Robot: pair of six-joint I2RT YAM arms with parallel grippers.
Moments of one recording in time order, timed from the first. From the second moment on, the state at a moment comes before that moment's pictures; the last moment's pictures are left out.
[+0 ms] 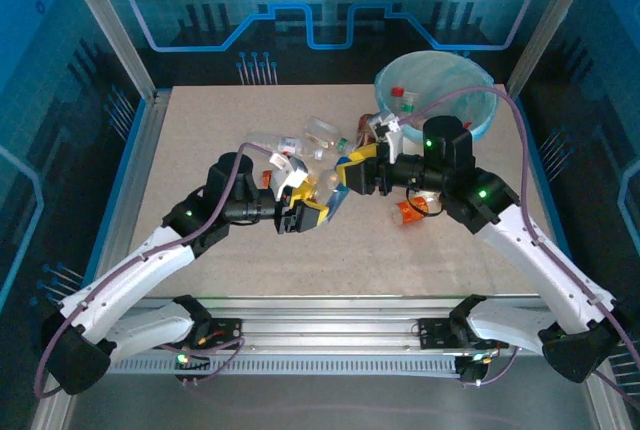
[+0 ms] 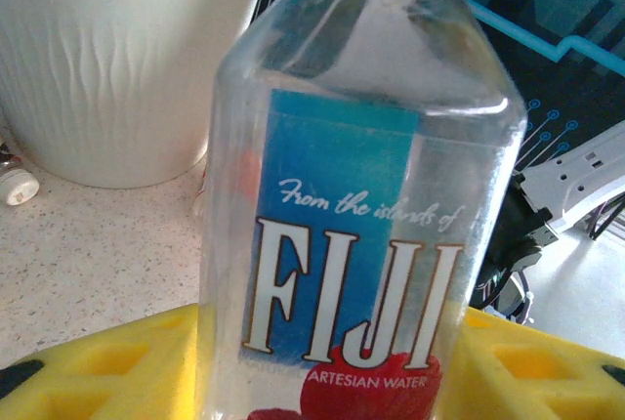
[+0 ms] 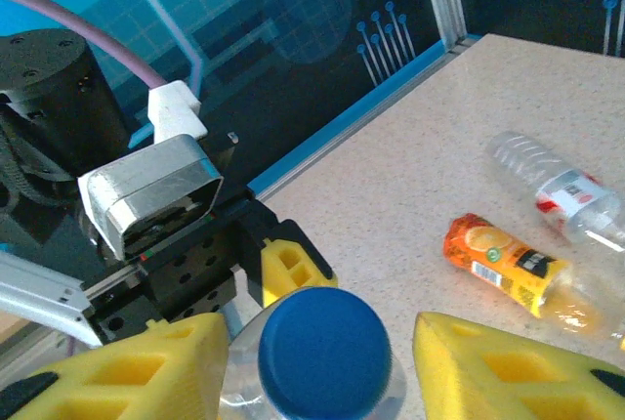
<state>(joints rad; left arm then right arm) -0.61 1.03 0.90 -0.26 0.61 -0.14 0.59 1.11 1.22 -0.44 -0.56 0.27</state>
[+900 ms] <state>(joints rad) -0.62 0.95 0.89 -0.16 0.52 -0.17 0.60 1.11 1.49 -0.64 -0.39 0.13</state>
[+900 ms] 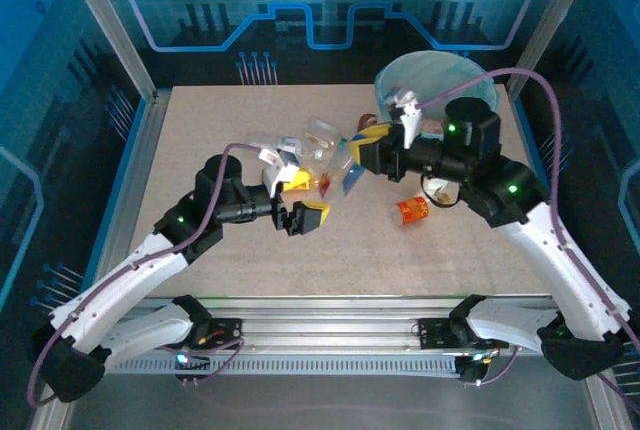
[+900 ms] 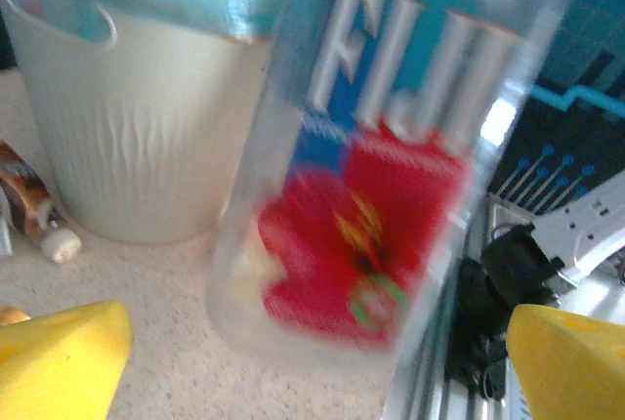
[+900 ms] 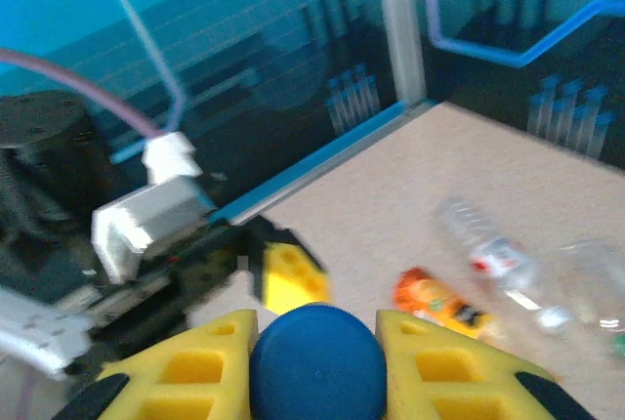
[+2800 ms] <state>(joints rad) -0.62 0.79 0.77 -0.10 0.39 -0.22 0.49 1.59 1.73 -0.71 0.81 -0.30</state>
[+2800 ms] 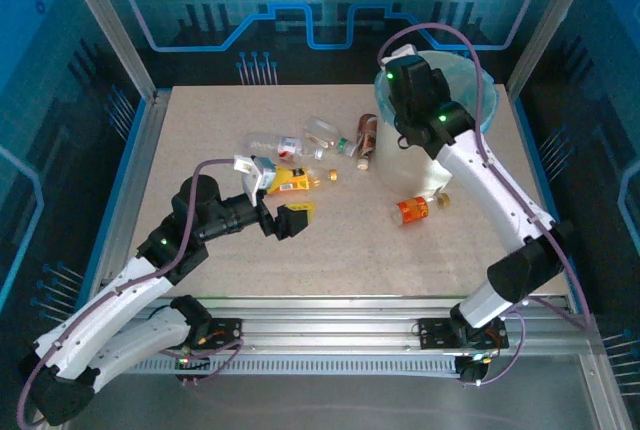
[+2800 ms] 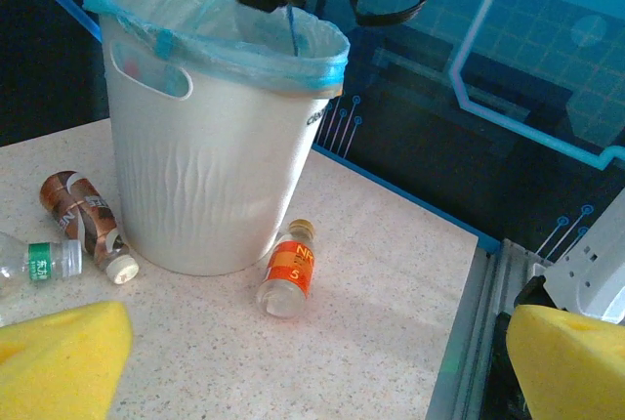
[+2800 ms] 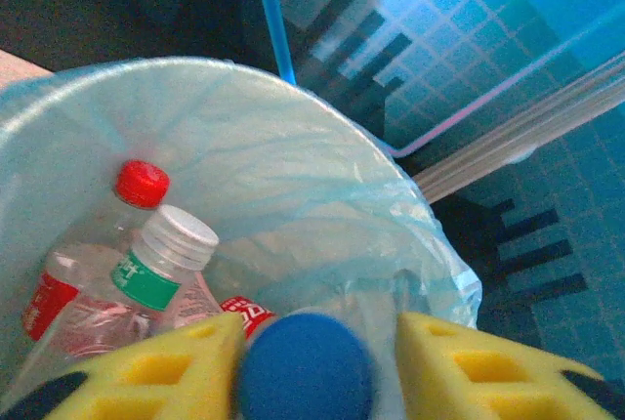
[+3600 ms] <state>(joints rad) -0.77 1.20 0.86 -0.11 0.23 -0.22 0.46 1.45 1.72 -0.86 0.55 -0.04</state>
